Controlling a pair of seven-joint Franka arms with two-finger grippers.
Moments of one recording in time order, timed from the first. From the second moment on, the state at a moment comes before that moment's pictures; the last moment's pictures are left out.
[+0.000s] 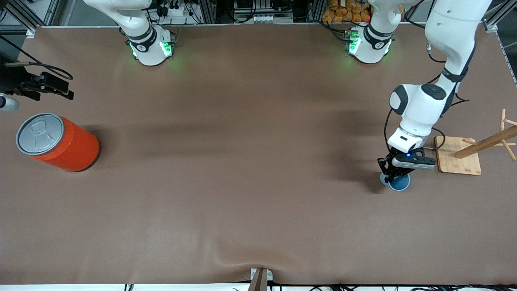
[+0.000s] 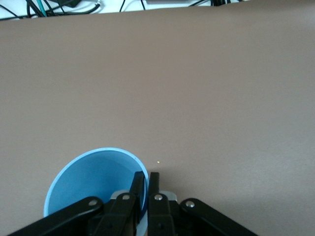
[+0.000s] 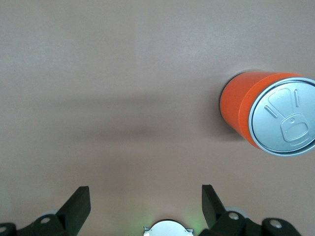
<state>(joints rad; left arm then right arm) 0.03 0.39 -0.14 -2.32 -0.07 3.31 0.11 -0.05 -0.02 0.02 -1.56 0.06 1.41 -0.01</state>
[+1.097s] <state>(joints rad) 0.04 0.23 -0.14 -2.21 -0.07 2.83 0.11 -0.05 -0.01 0.02 -1.56 0.06 1.42 -0.01</state>
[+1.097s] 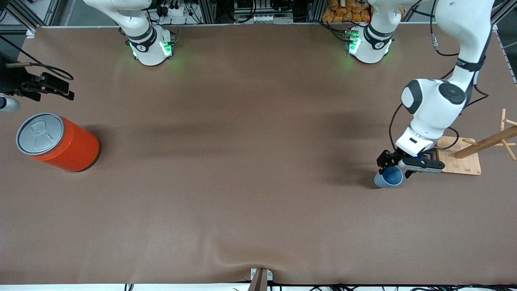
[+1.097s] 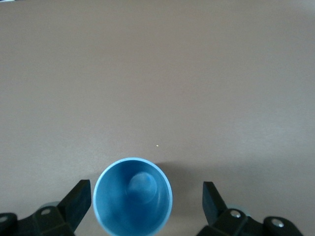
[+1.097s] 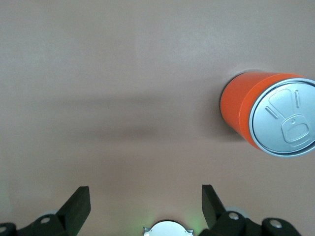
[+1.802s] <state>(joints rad) 0.05 0.11 -0.14 -1.81 -0.07 2.04 0.08 -0.05 -0.01 0.02 -1.56 0.06 1.42 -0.01</state>
